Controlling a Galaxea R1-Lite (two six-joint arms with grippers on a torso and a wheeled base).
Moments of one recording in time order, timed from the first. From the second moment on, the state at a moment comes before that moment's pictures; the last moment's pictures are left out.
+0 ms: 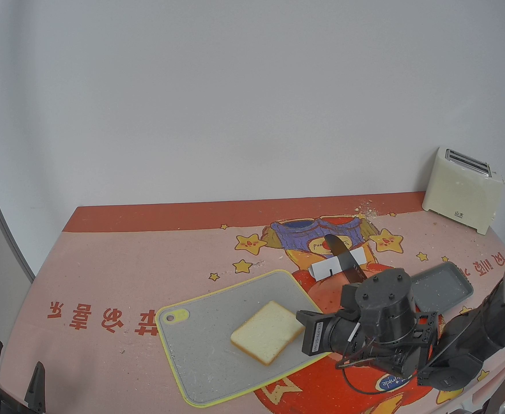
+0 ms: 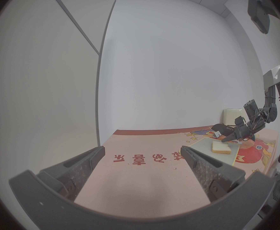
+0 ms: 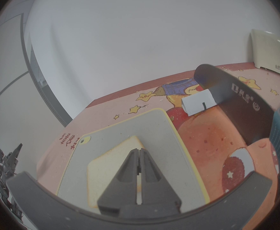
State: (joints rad) left arm 0.00 0.02 -0.02 -0.01 0.01 0.00; right arm 0.91 1.88 -0.50 -0.82 -0.26 0.60
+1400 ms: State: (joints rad) left arm 0.00 0.02 -0.02 -0.01 0.02 0.00; right arm 1.08 1.99 -0.60 -0.83 -0.26 0.66
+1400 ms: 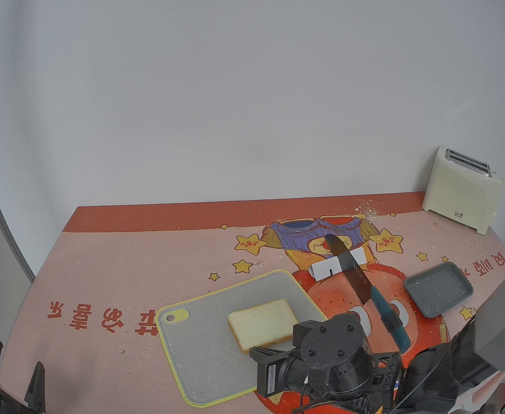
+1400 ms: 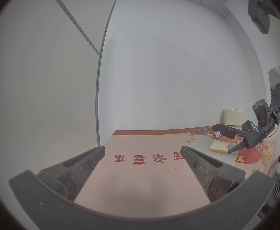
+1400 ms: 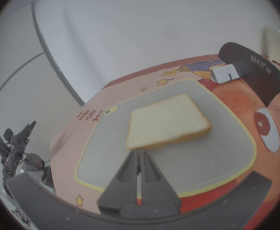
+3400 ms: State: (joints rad) left arm 0.00 0.02 -0.02 -0.01 0.02 0.00; right arm 0.56 1.58 -0.45 -0.60 -0.26 0.09
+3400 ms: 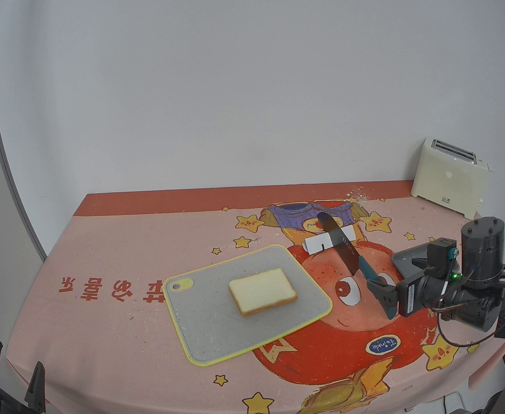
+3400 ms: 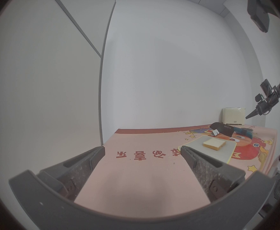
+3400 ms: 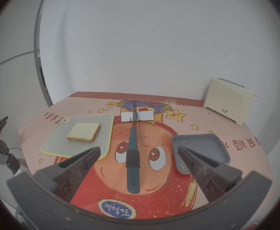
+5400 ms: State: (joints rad) left arm 0.00 0.02 -0.02 -0.01 0.02 0.00; right arm 0.55 1.81 -0.44 -0.76 -0.28 0.09
